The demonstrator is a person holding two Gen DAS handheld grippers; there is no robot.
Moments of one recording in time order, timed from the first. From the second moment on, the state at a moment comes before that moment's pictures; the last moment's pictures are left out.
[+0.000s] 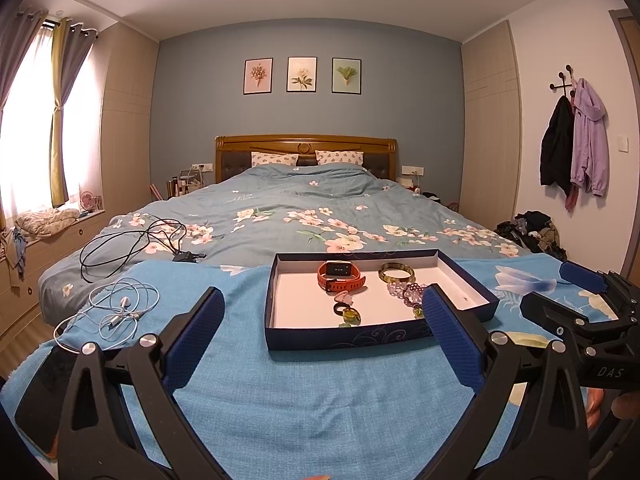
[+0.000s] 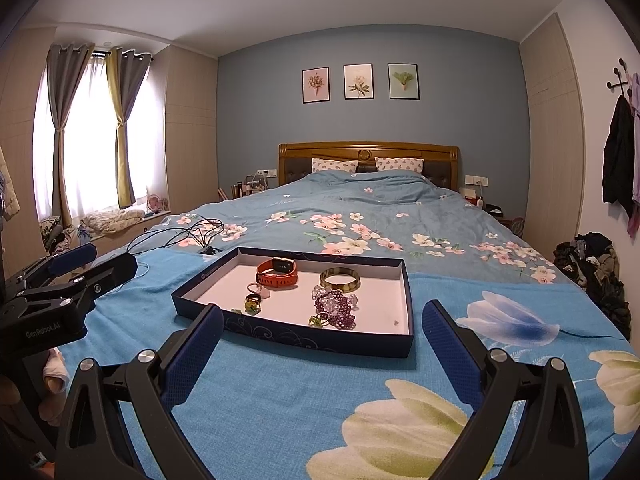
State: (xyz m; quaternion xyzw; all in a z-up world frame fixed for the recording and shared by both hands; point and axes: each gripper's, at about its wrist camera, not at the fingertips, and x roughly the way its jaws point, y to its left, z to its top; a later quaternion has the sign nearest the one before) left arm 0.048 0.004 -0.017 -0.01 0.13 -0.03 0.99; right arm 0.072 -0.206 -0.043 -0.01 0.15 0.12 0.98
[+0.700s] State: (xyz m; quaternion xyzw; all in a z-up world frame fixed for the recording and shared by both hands) left arm 0.049 0.003 -0.020 0.00 0.13 -0.03 0.99; right arm 0.072 -0.207 -0.044 0.00 0.15 0.12 0.98
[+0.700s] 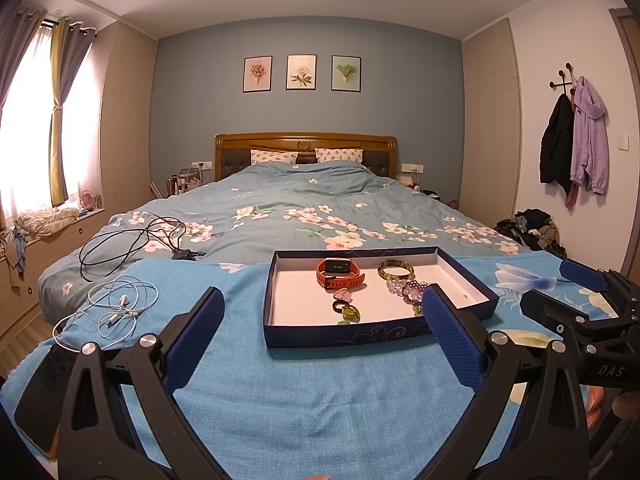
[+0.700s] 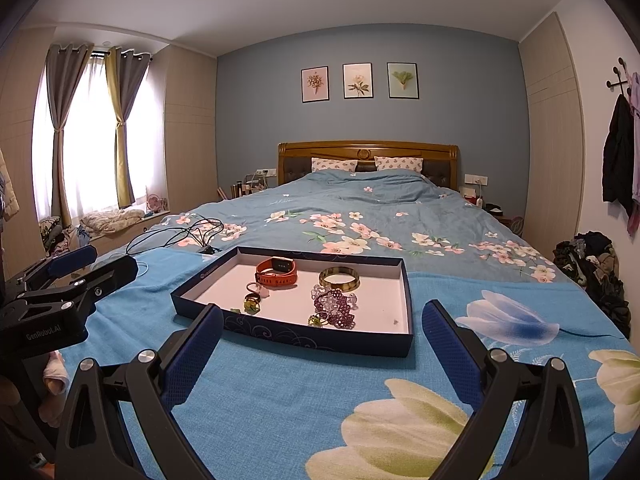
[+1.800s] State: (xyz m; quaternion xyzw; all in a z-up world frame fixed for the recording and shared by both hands) left arm 0.064 0.014 -0.026 -0.02 0.17 -0.04 0.98; right arm 0.092 -0.227 -0.048 -0.02 0.20 0.09 0.98
